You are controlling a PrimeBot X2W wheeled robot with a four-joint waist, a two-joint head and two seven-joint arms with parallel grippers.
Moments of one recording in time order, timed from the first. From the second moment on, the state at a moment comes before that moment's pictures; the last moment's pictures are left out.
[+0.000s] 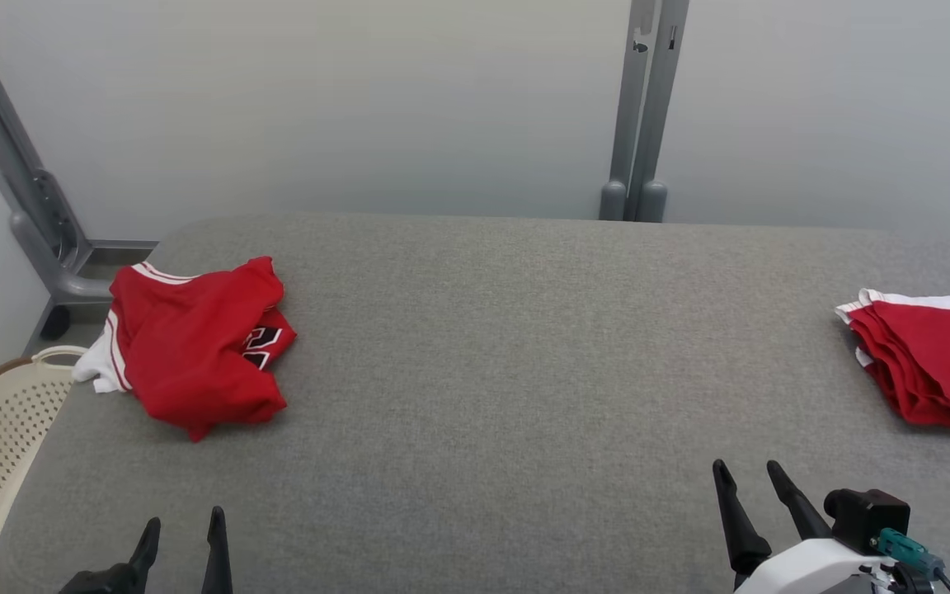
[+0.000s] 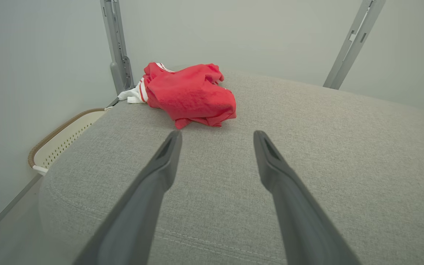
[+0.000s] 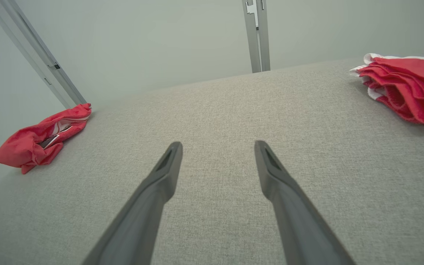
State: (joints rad) left arm 0.14 0.39 -0.35 0.14 -0.62 0.23 -0.22; right arm 0.06 -0.05 0.05 0.29 0.32 0.13 -0.15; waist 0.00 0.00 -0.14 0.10
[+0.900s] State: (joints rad) left arm 0.18 0.46 -0.32 0.06 -0.62 0.28 -0.17; right arm 0.03 -0.05 0.16 0.35 0.38 0.13 -0.21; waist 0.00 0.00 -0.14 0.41
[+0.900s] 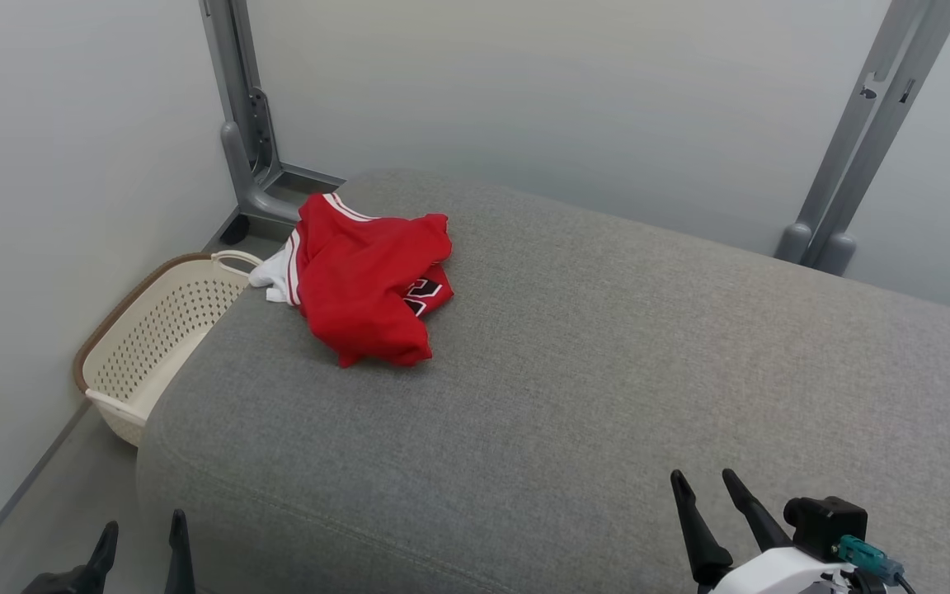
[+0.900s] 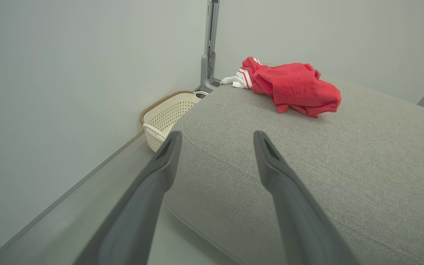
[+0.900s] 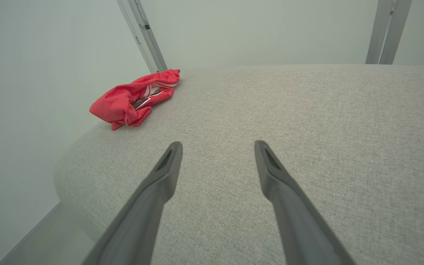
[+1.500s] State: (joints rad) left arm -0.18 0.47 -0.43 0.27 -0.63 0.18 0.15; right arm 0.03 -0.05 0.15 0.30 0.32 0.13 -0.16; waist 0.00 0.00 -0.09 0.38
